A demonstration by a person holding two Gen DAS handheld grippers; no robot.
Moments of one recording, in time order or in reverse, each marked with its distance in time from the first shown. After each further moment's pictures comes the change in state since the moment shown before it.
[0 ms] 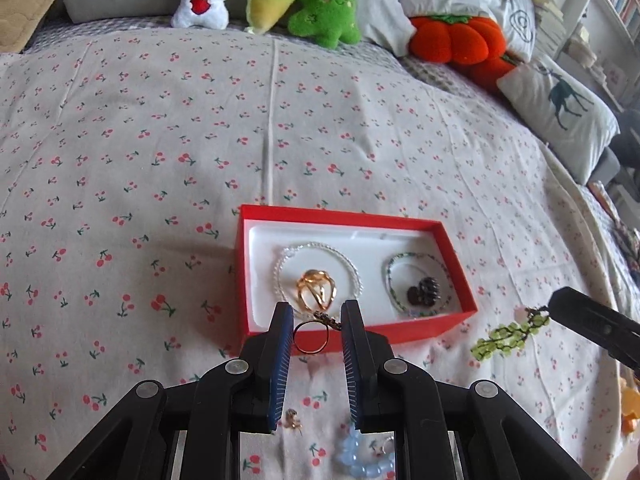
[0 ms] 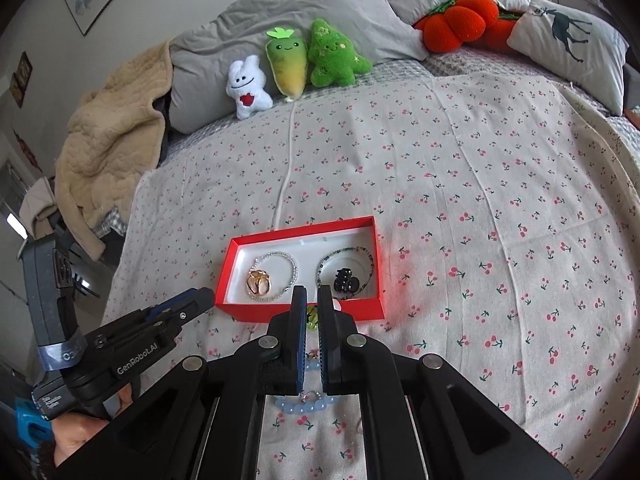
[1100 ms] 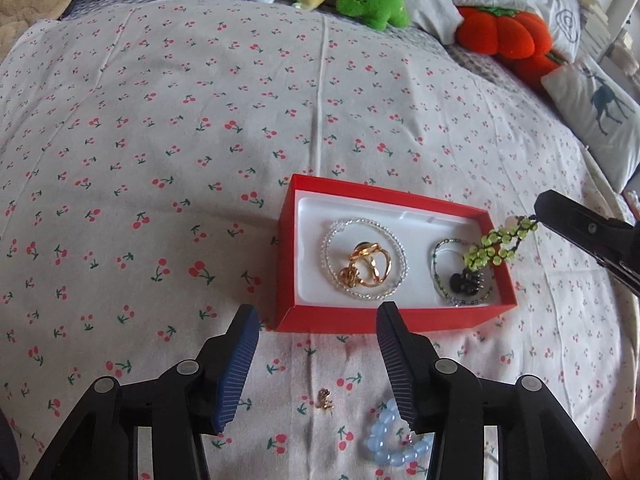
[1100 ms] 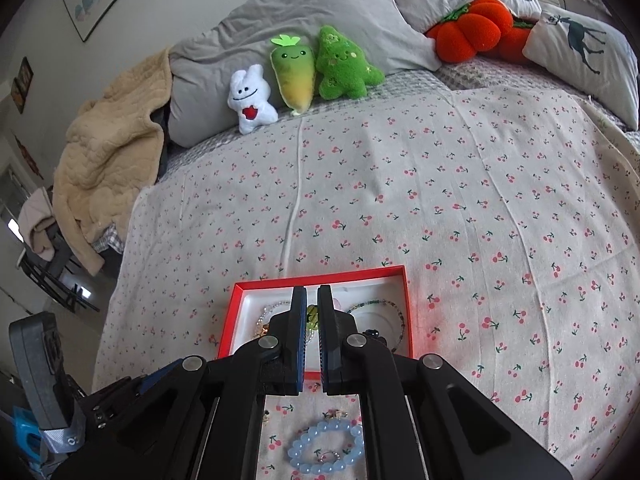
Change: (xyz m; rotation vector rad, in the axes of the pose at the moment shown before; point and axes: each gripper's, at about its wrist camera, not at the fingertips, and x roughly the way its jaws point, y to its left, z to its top) left arm 0.001 0.011 -0.010 -0.072 0.062 0.106; right arm 0.048 0.016 0.039 -0.006 -0.027 0.008
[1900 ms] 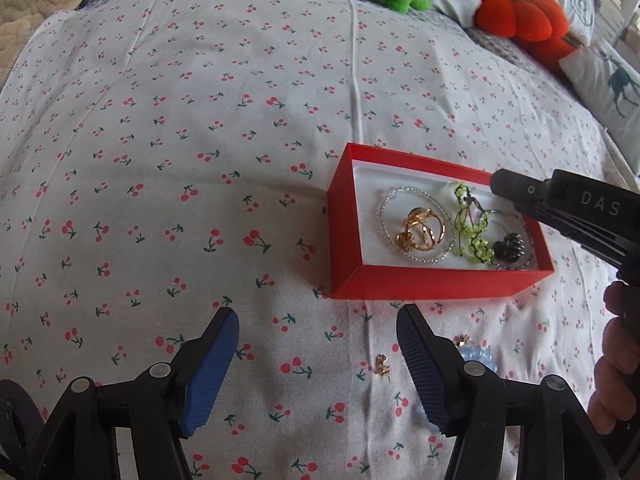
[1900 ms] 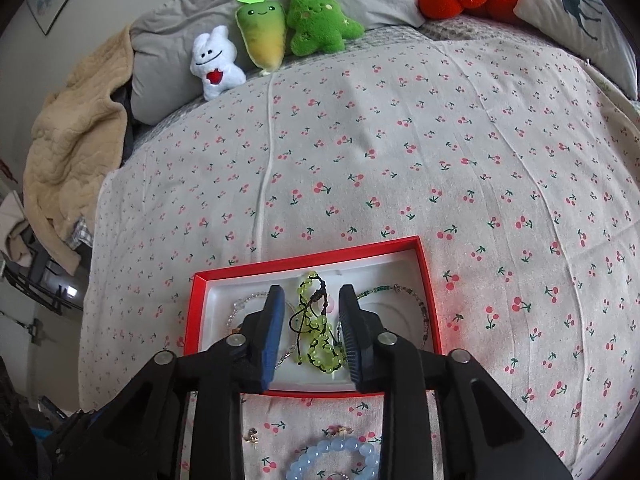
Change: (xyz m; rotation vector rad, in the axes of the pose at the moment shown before) left arm -0.004 0.024 -0.011 0.017 0.040 0.055; right arm 0.062 -0.004 -0.004 0.067 0.099 -0.072
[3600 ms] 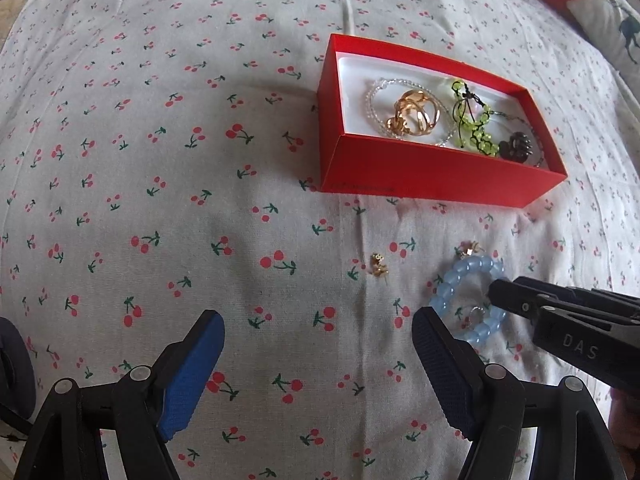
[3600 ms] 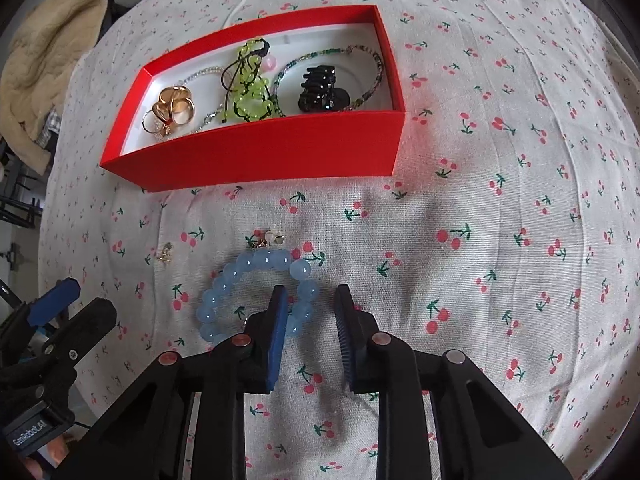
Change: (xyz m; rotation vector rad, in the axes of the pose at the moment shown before) left arm 0.015 -0.016 -0.039 0.038 0.165 0.043; right arm 0.016 -0.027 -0.098 -0.103 0.398 -0.114
